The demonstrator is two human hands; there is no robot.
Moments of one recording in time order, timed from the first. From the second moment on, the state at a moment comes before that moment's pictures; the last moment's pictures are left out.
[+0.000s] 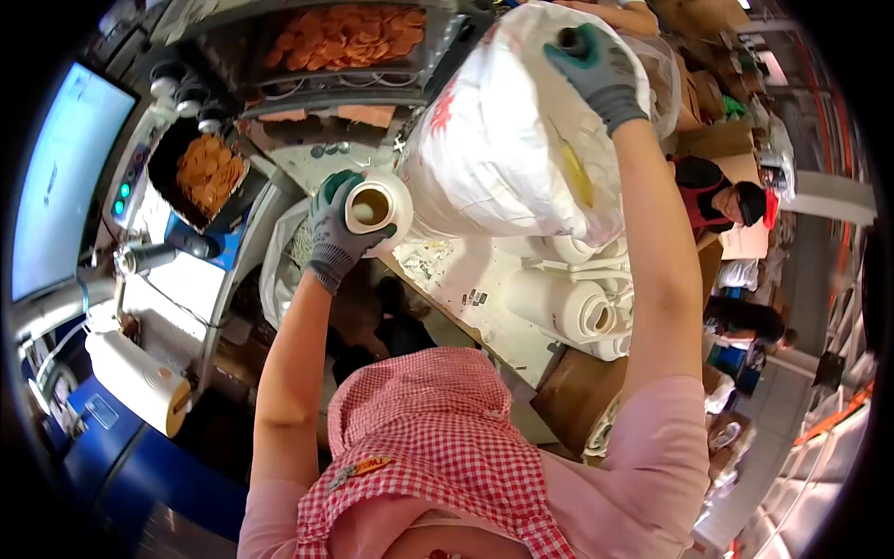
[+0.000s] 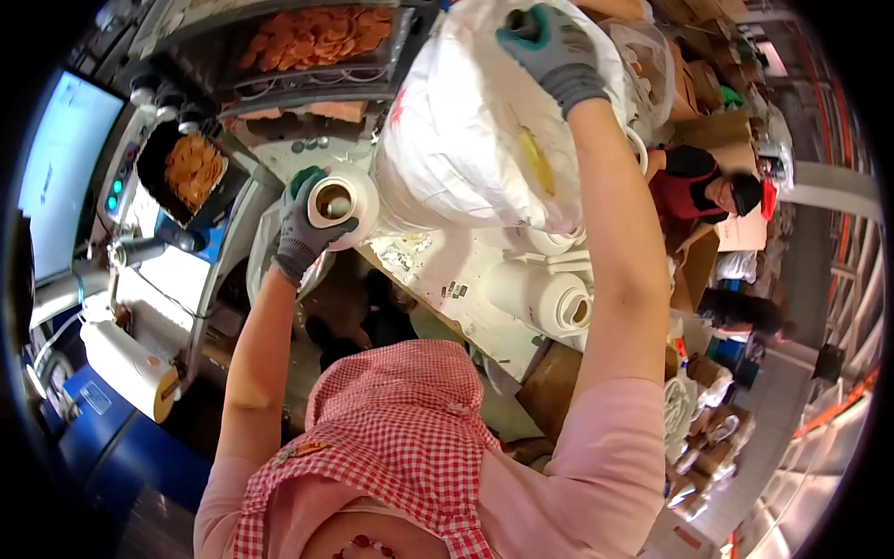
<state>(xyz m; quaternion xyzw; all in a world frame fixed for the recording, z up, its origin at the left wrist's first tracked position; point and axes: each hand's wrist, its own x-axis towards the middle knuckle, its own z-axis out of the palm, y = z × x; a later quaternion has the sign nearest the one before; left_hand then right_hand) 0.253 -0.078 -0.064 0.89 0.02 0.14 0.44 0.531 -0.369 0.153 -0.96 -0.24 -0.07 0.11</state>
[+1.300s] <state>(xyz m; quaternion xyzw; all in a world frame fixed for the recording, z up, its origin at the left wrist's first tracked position) 0.008 -0.092 0.079 0.93 -0.10 0.02 0.35 0.098 -0.294 0.079 -0.79 -0.52 0.05 0.33</state>
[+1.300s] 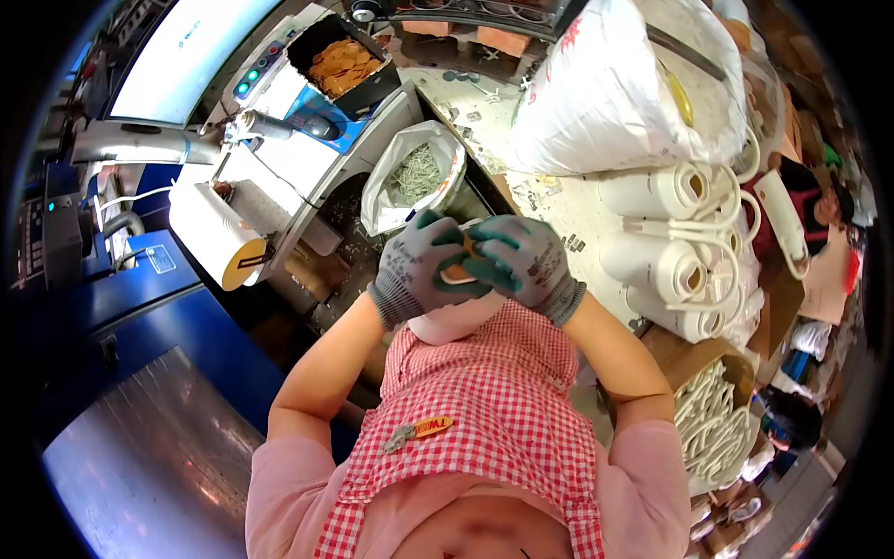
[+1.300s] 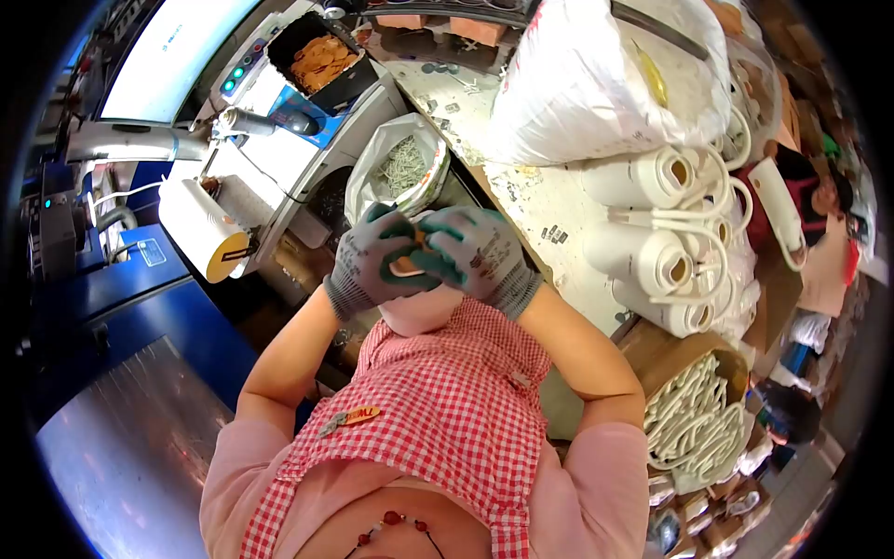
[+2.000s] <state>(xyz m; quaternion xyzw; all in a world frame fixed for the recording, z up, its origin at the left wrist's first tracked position) -0.036 -0.188 0.110 0.94 -0.26 -0.11 0.17 -0.039 -0.389 0.070 -0.83 -0.44 -0.13 0.32</state>
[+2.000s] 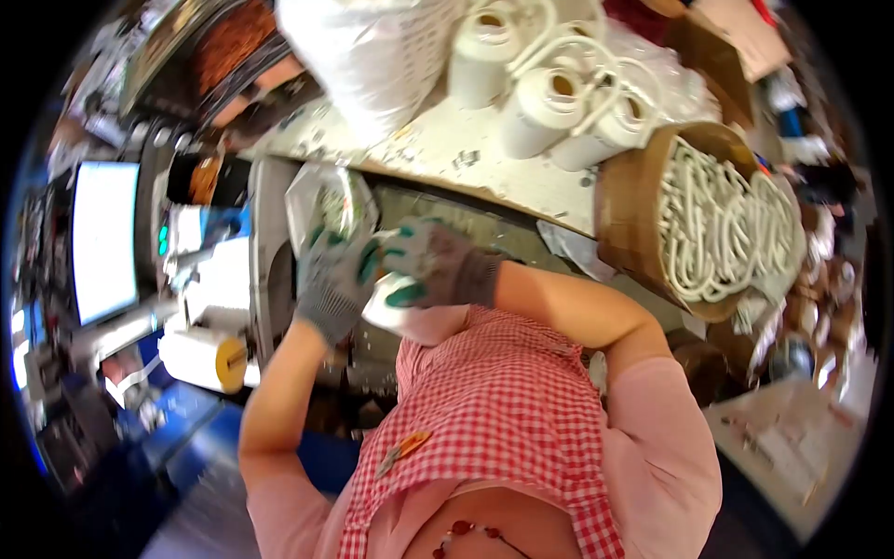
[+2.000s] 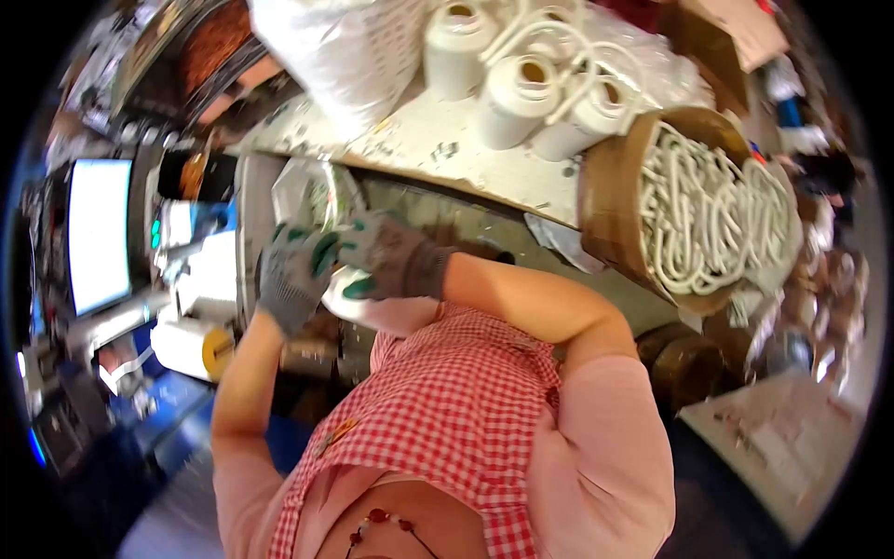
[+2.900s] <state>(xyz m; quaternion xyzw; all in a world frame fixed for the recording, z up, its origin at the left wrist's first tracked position) -0.053 -0.384 0.164 0.91 -0.27 -0.30 0.01 -0.132 -0.539 0.084 -0.85 -0.34 -0.10 0.39</state>
